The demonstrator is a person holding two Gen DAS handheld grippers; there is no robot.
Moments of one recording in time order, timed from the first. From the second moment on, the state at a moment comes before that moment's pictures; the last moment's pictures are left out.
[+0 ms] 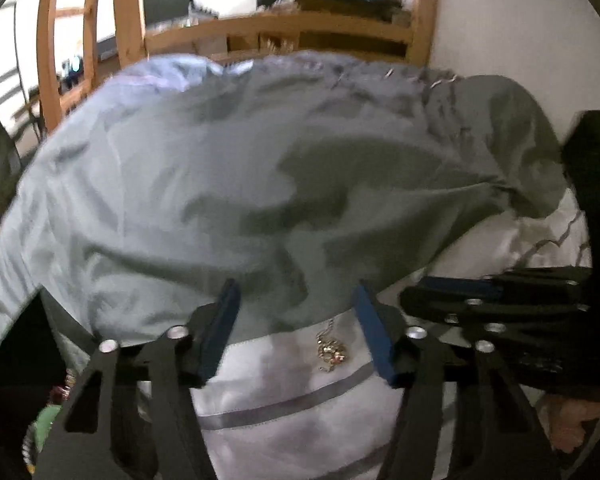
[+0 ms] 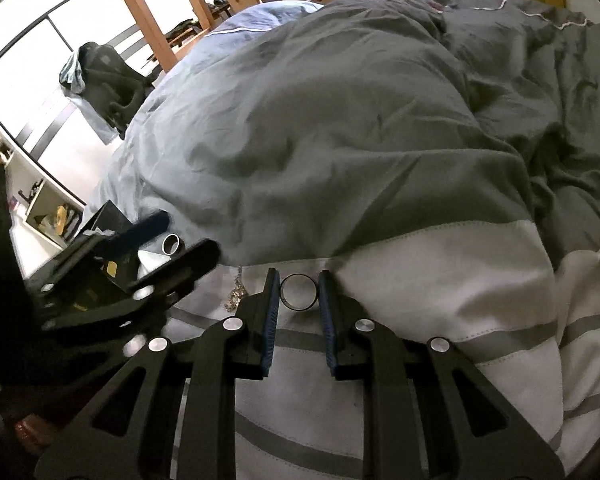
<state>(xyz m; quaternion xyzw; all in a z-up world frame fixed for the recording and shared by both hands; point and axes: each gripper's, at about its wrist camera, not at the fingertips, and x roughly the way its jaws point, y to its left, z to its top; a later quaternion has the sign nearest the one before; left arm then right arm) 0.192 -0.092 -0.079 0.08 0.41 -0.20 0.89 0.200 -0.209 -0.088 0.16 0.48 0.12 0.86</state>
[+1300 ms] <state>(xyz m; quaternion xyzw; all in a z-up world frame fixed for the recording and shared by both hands) 0.180 -0.033 -0.082 0.04 0.47 -0.16 0.87 0.213 -0.147 -0.108 0.07 0.52 0.21 0.83</state>
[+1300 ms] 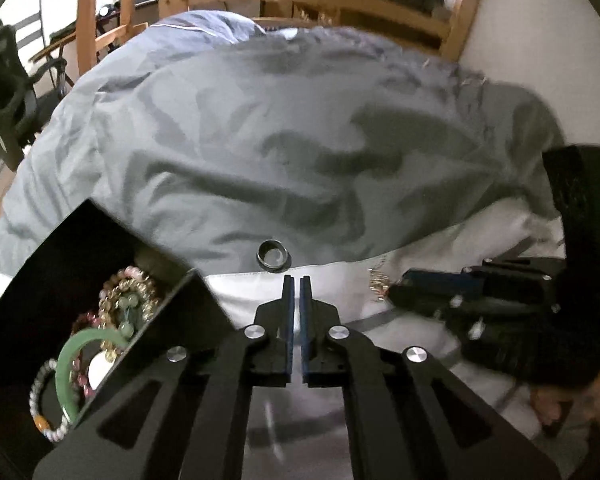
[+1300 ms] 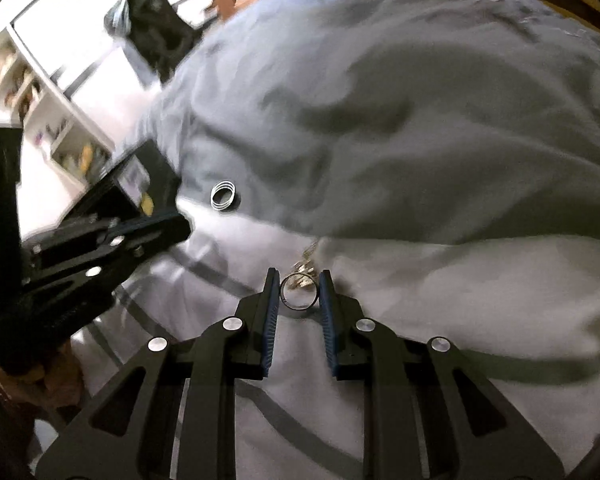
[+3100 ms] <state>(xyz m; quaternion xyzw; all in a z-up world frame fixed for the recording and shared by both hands) 0.203 -0.071 -0.096 0.13 0.45 -0.11 0.88 0.202 -0.160 -0.081 0.11 0.43 0.14 0.88</state>
